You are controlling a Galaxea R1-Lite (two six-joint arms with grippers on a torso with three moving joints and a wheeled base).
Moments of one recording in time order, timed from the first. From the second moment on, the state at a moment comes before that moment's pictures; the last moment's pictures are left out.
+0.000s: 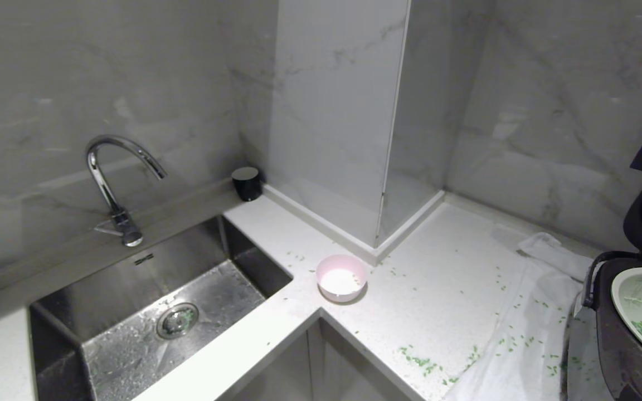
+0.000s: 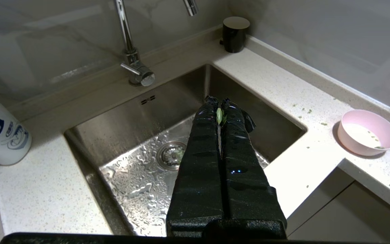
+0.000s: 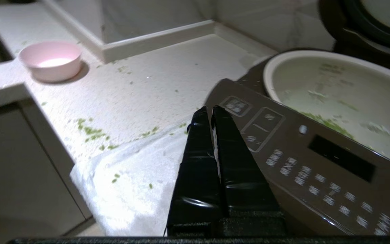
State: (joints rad) left arm 0.04 0.62 -0.42 -0.15 0.02 0.01; right arm 0.00 0.00 -0.02 0.04 0.02 -0.13
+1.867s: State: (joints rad) left arm 0.14 1.97 -1.19 -0.11 0.37 -0.45; right arm 0.00 0.00 -0.01 0.04 0.02 -0.04
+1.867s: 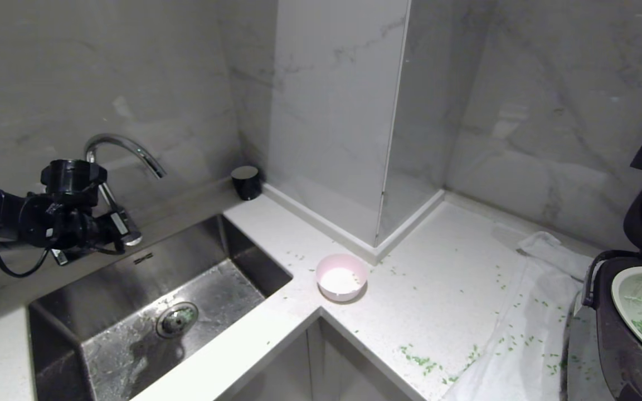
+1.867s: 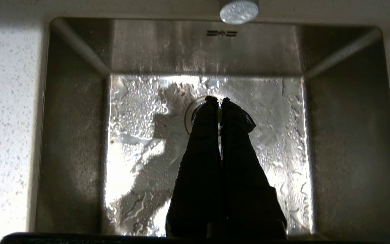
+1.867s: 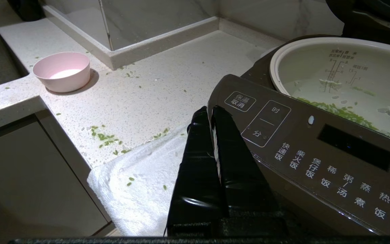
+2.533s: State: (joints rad) left arm 0.24 2.13 -1.41 -0.05 0.37 -0.41; right arm 0.00 0.00 -0.01 0.04 0.02 -0.04
